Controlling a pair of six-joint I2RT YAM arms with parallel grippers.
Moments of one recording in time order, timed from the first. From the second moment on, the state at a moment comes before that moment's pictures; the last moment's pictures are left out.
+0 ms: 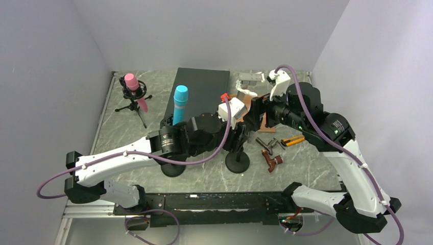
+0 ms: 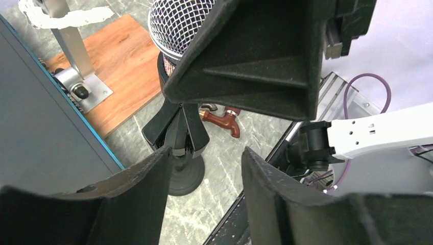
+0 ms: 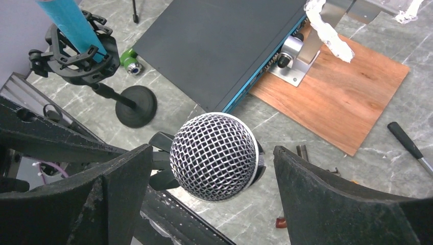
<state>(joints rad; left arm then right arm) -1.30 1.35 1.51 -0.49 -0.33 -0.33 0.64 1.05 1.57 -0.99 -0.03 0.20</state>
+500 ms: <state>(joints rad) -1.30 1.38 1.52 -0.47 -0.36 -0.27 0.70 1.09 1.57 -0.99 0.03 0.20</state>
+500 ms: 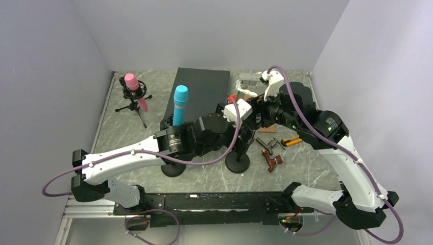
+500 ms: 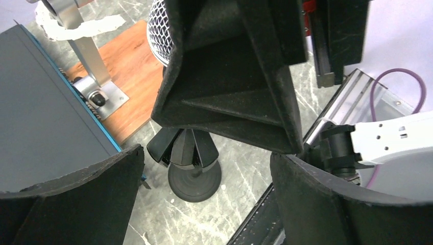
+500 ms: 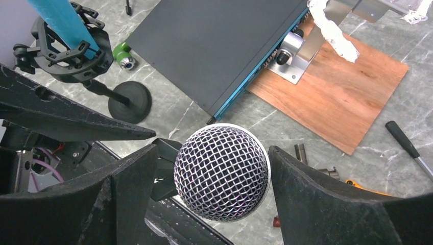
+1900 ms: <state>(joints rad) -1.24 1.42 1.46 -0.32 -0.30 -0.19 0.73 1.05 1.53 -0.97 0.13 0.20</state>
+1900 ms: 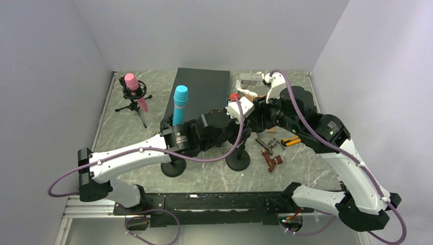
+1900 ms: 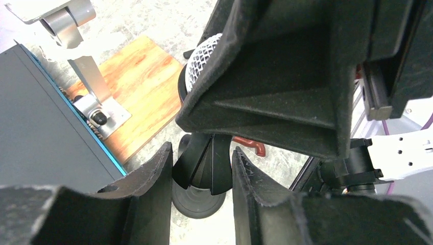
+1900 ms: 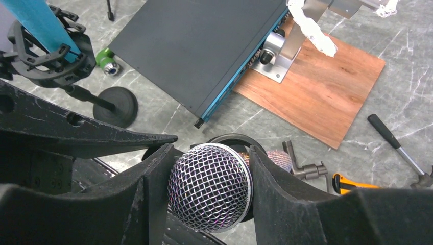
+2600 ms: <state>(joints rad) -1.24 1.41 1.43 -0.27 -0.28 -0.20 0.75 1.25 1.95 -1.13 0.28 0.38</state>
